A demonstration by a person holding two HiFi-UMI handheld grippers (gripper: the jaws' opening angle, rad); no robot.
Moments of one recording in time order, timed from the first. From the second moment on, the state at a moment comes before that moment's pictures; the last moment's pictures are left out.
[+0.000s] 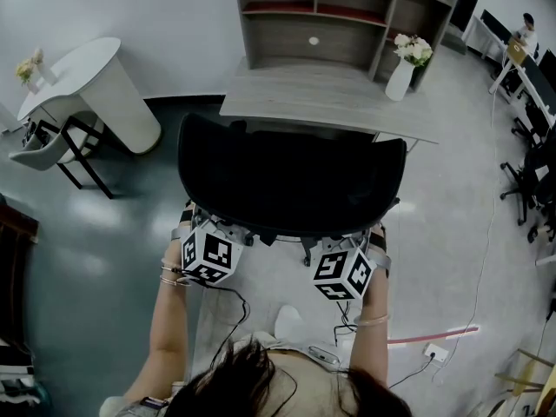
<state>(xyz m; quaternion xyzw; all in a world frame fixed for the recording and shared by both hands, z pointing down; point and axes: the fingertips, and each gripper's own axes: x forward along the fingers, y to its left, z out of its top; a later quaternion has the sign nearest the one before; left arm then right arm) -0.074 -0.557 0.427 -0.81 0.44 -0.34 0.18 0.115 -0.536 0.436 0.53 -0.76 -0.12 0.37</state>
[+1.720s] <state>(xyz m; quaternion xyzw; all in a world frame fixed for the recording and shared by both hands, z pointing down) -0.068 -0.497 0.413 -0.82 0.47 -0.29 0.14 0.134 -0.477 0.430 0.59 -0.73 -0.08 0.34</state>
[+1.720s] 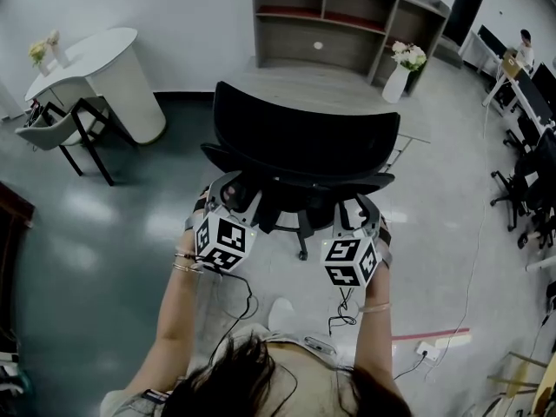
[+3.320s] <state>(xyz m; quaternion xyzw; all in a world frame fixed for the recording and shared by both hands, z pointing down) -0.107 -0.295 0.357 -0.80 0.54 -0.22 0.13 0.091 -0.294 0.383 0.63 -0.74 -0.01 0.23</state>
